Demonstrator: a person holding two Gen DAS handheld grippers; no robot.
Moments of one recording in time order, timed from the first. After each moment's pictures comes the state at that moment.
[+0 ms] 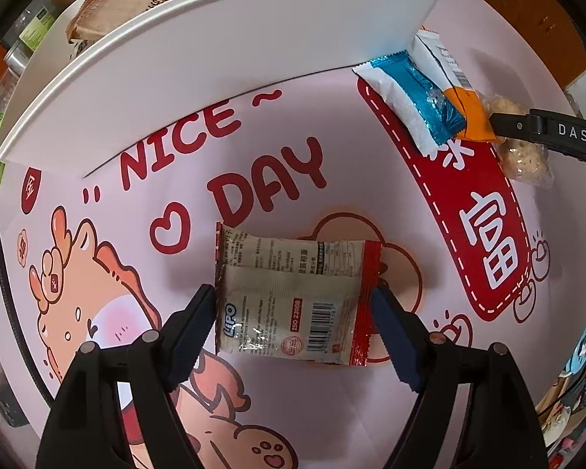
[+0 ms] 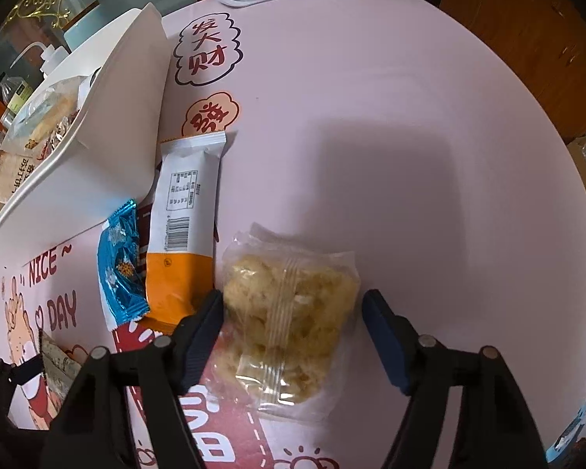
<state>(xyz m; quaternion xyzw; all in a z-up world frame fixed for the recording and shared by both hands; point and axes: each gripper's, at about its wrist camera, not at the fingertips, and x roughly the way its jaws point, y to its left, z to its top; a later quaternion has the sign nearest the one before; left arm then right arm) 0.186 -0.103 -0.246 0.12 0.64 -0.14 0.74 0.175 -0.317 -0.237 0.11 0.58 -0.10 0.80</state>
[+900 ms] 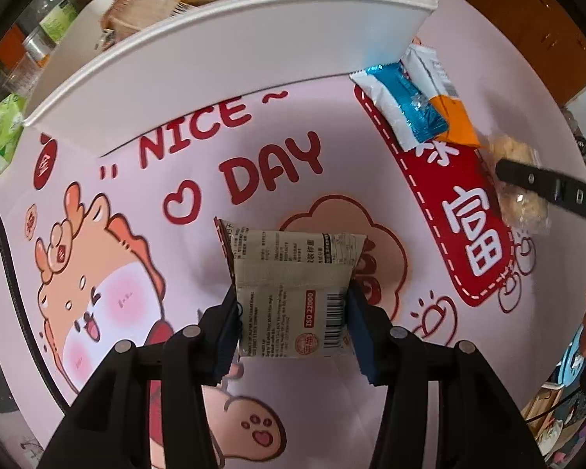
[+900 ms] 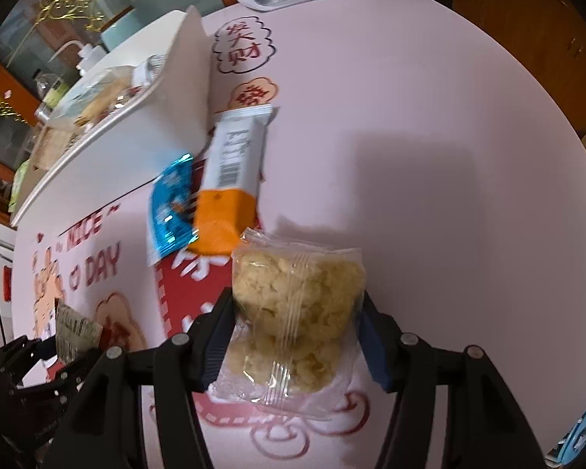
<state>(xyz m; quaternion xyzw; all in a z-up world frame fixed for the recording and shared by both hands) 0.149 -0.086 -0.225 0.09 0.63 -0.13 0.76 0.123 -0.297 -0.220 0.14 0.57 -0.05 0.81</state>
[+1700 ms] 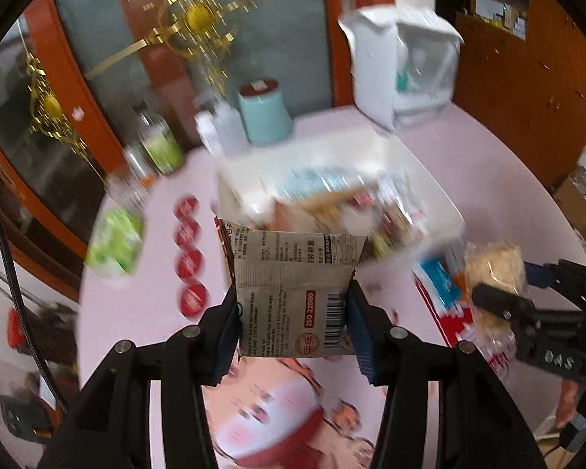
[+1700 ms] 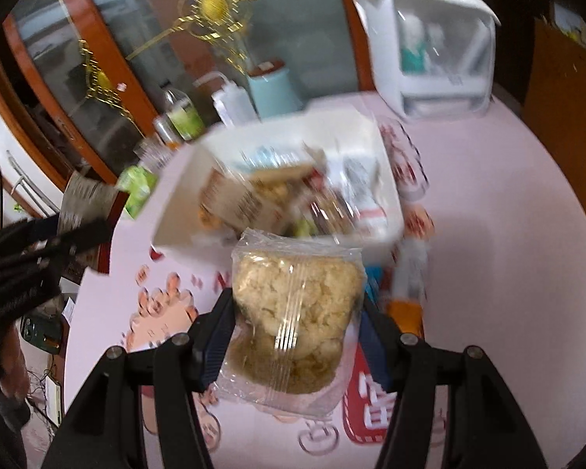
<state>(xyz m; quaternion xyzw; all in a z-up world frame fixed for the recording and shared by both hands) 0.199 -0.012 -0.029 0.12 0.44 -0.08 0.89 0.154 -0.178 -0.085 0.08 0.46 0.08 0.88</state>
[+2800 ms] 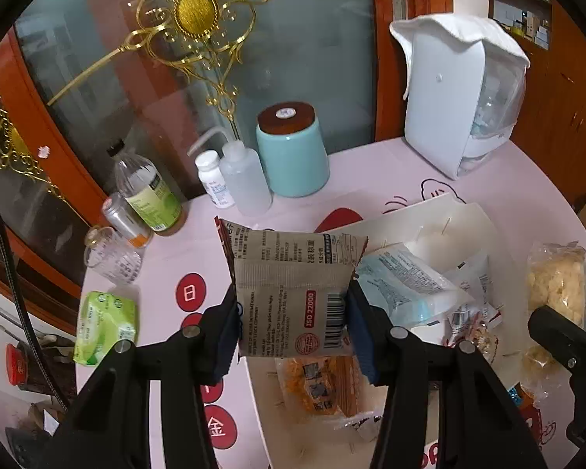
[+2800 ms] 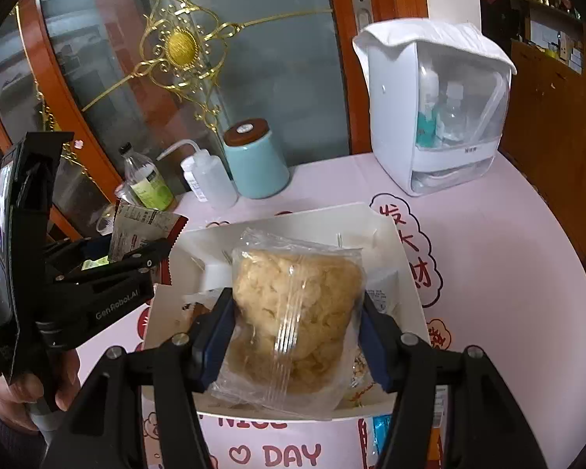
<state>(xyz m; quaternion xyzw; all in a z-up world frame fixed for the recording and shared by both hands) 0.392 -0.008 -0.070 0.12 0.44 -0.08 0.89 0.287 -0.149 -0.066 0.09 0.41 0.00 0.91</state>
